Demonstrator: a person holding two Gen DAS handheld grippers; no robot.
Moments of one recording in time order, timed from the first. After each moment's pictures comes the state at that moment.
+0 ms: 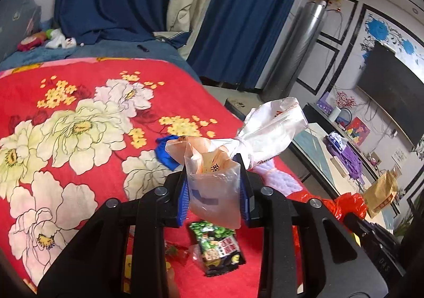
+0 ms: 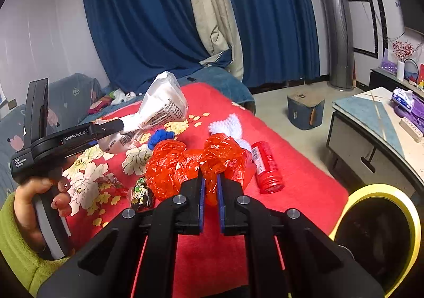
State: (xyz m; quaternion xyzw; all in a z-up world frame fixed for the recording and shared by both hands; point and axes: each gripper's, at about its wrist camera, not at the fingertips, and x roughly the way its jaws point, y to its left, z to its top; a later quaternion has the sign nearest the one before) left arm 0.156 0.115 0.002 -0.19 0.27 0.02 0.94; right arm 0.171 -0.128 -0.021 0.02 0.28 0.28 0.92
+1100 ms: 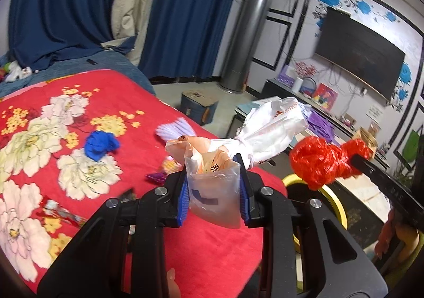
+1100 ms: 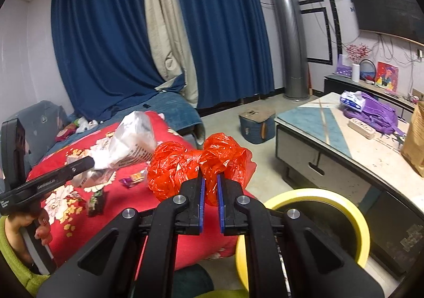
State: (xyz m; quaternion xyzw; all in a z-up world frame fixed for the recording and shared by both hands) left arm 0.149 0.002 0.007 -0.11 0.28 -0.09 0.95; right arm 0.150 -0.249 0.008 0.05 0.23 0.16 0.96
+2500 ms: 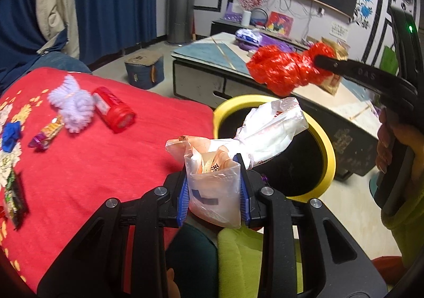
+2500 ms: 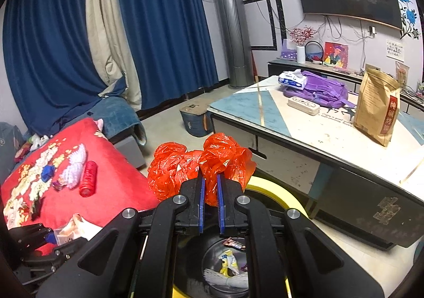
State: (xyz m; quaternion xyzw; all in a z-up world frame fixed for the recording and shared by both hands) left arm 0.154 -0.155 -0.071 0.03 0.37 -0.21 0.90; right arm 0.172 -0.365 -0.047 0.08 0.26 0.02 0.96
